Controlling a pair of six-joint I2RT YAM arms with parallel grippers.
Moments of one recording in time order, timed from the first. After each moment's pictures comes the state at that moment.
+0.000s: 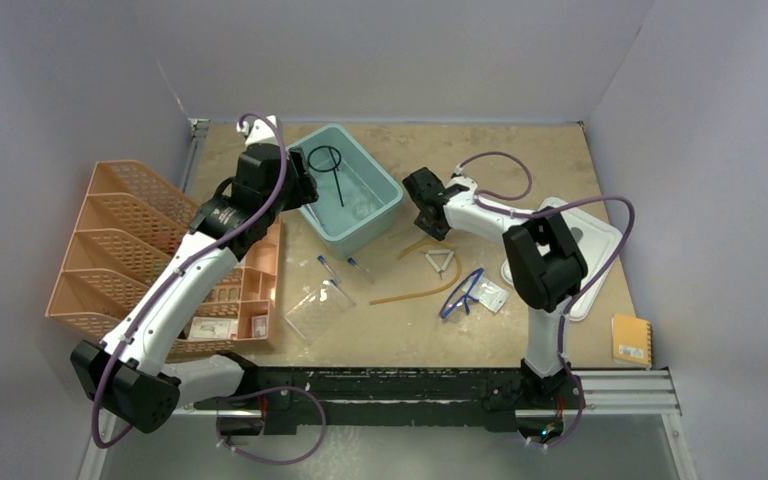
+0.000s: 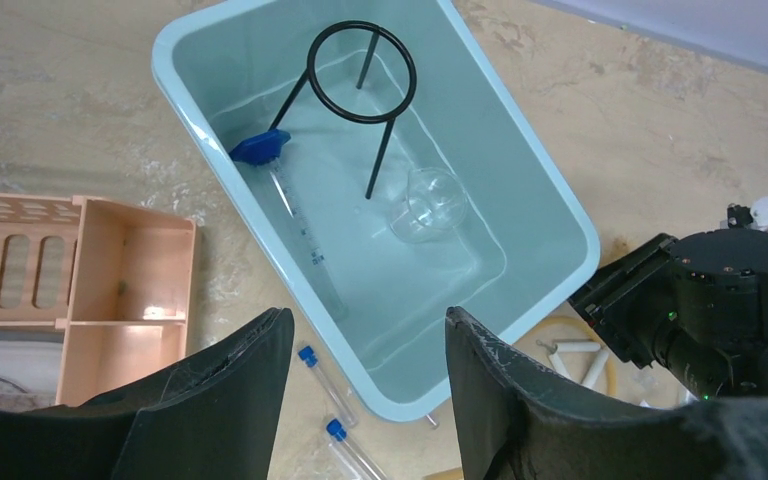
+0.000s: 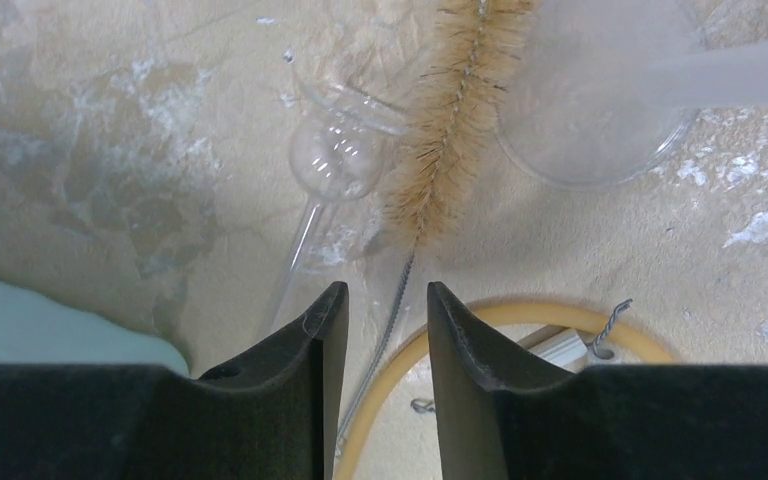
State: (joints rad) left arm -0.45 1.19 1.25 -0.57 -0.31 -0.51; right arm 0.57 1.95 1.35 -0.56 0.49 1.15
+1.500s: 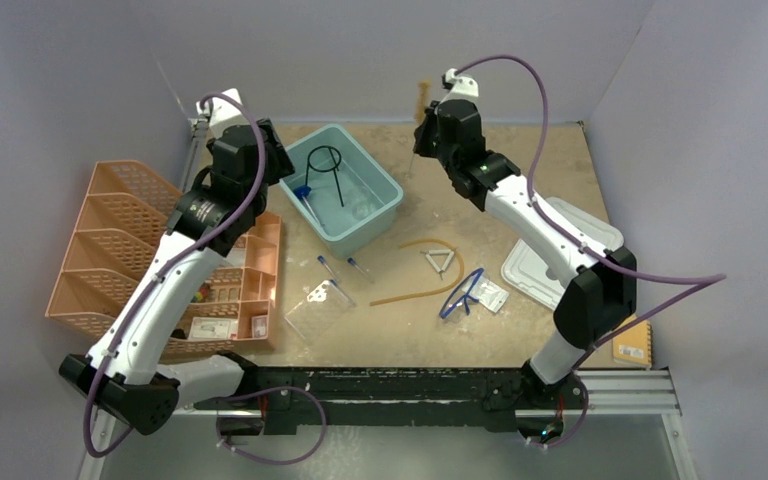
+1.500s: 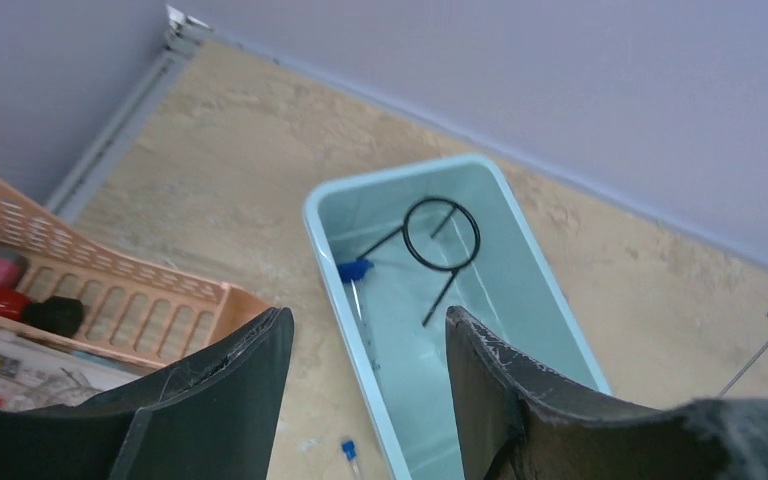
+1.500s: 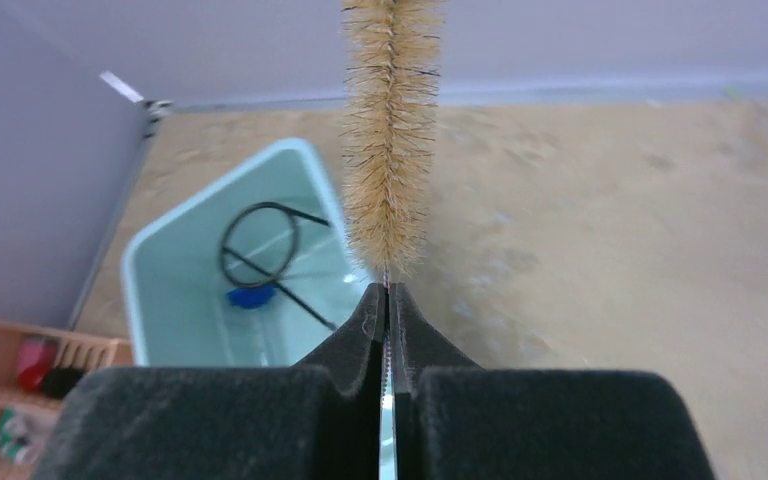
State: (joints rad) left arm -0.45 1.19 1.43 -0.62 -0.60 -0.50; right arm 0.55 1.66 1.55 -0.21 0.31 0.45
